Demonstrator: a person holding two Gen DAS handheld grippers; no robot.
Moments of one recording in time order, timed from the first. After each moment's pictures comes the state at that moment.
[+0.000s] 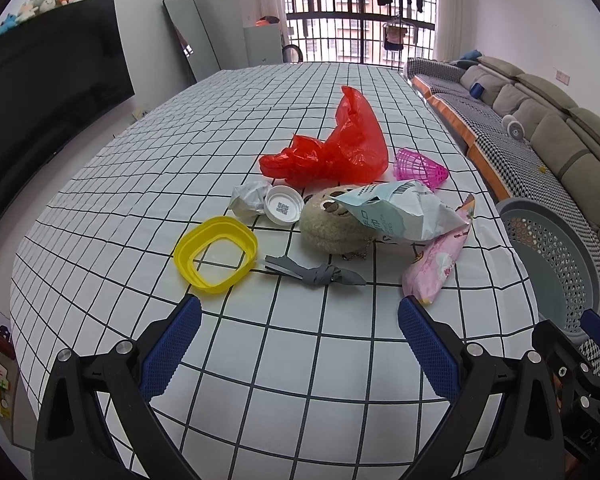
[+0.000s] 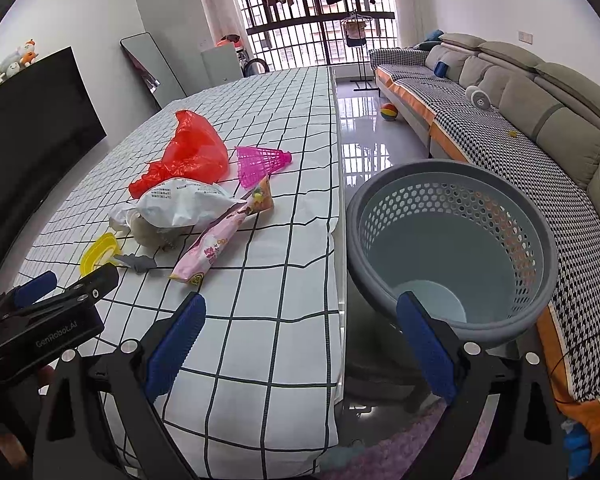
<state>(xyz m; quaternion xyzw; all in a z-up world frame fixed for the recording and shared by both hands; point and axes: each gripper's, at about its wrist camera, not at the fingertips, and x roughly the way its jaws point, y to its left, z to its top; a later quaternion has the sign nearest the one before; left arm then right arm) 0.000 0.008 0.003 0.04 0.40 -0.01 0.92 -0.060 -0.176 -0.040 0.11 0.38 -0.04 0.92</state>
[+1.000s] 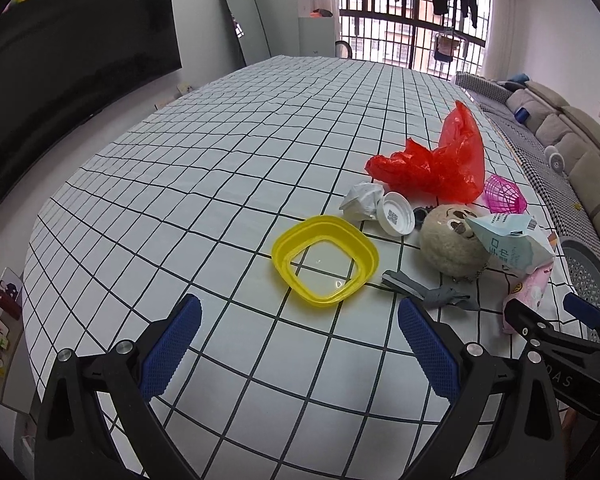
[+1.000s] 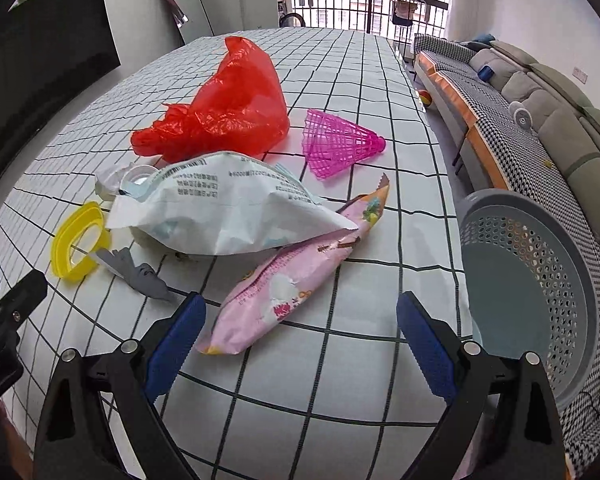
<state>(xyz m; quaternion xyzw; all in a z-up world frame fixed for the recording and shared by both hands) 0.024 0.084 -0.012 -0.01 0.41 0.05 0.91 0.044 -0.106 -0.070 0.01 0.46 -0.01 0.89</state>
